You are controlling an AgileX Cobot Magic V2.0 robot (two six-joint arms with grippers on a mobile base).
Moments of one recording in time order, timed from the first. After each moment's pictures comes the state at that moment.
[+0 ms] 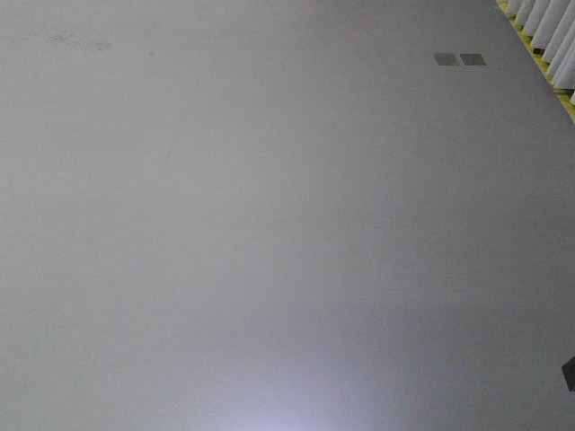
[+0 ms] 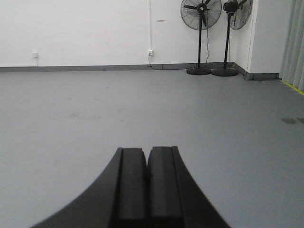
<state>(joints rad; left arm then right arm) 0.05 -0.01 0.03 0.14 0.10 -0.11 -0.12 -0.01 0.03 0.02 0.15 0.06</state>
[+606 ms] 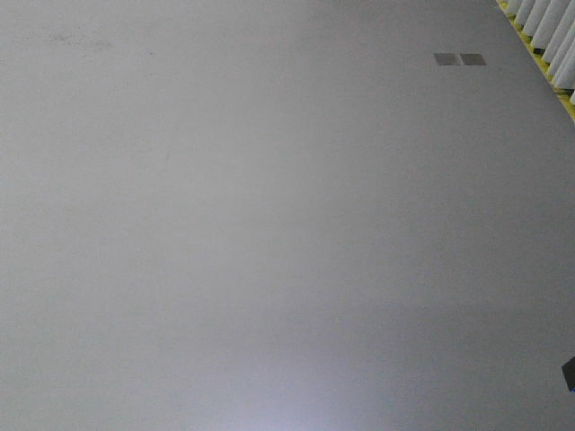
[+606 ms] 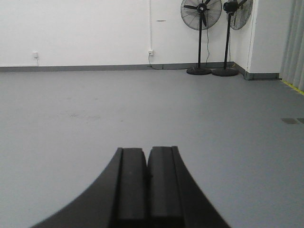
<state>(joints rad) 0.05 -0.01 0.03 0.14 0.10 -0.11 -0.12 -0.01 0.03 0.02 0.15 0.06</state>
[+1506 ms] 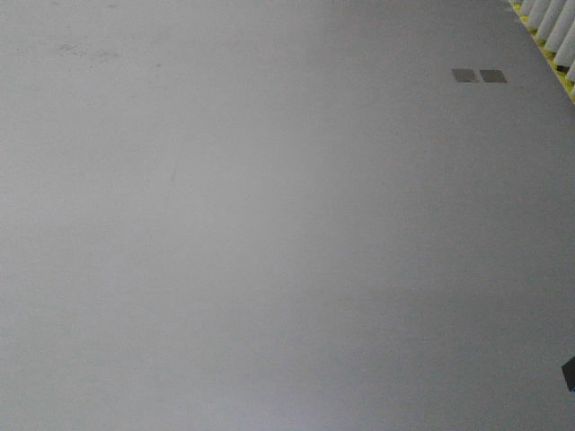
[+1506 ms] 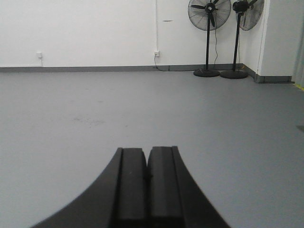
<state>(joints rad) 0.05 -0.01 0.03 0.14 0.10 -0.11 -0.12 -0.01 0.03 0.02 0.15 0.06</state>
